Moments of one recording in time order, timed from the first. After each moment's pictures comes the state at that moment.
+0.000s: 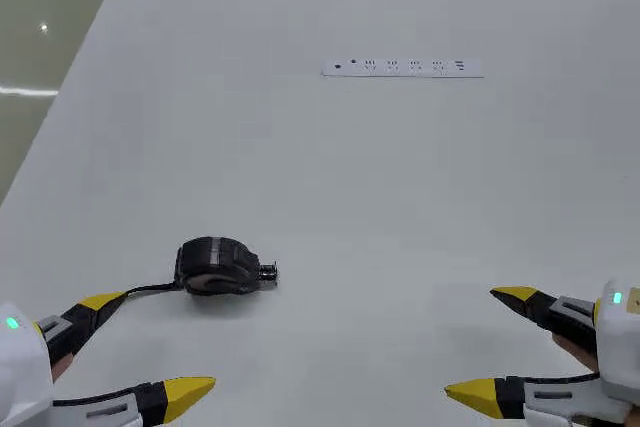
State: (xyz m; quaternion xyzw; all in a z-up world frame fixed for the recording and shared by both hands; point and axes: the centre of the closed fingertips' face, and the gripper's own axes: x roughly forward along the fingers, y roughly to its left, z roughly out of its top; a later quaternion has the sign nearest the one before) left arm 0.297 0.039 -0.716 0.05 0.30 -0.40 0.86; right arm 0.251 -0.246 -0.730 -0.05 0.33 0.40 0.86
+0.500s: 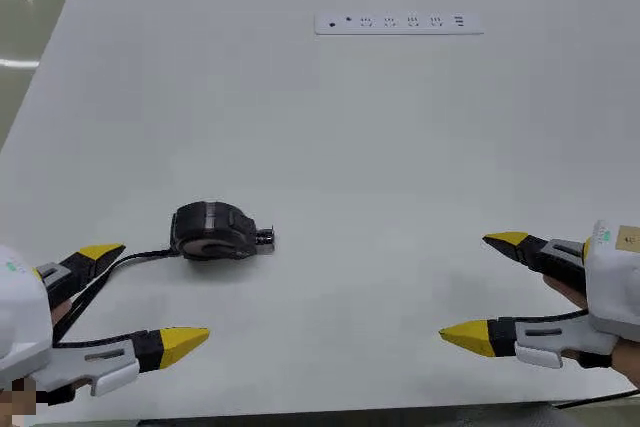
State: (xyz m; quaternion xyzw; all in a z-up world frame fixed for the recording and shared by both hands) left arm 0.312 0.037 -0.720 0.08 0.30 -0.43 0.85; right arm 0.266 -0.241 -0.732 -0.07 0.32 0.41 0.85
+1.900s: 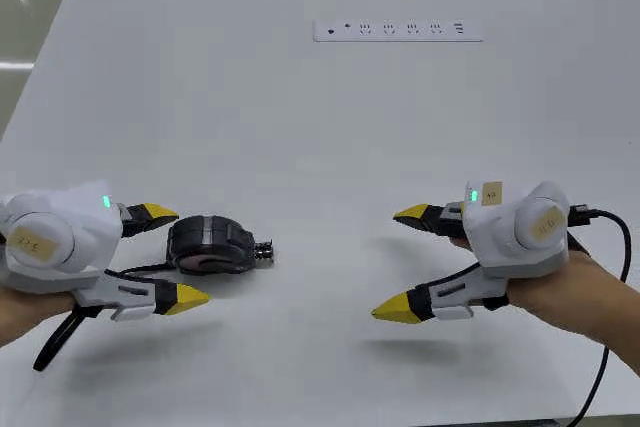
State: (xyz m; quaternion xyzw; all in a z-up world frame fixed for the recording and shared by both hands) left arm 0.366 0.011 -0.755 0.24 0.31 -0.55 0.74; right arm 0.322 -0.171 -0.757 -0.14 0.32 0.52 0.78
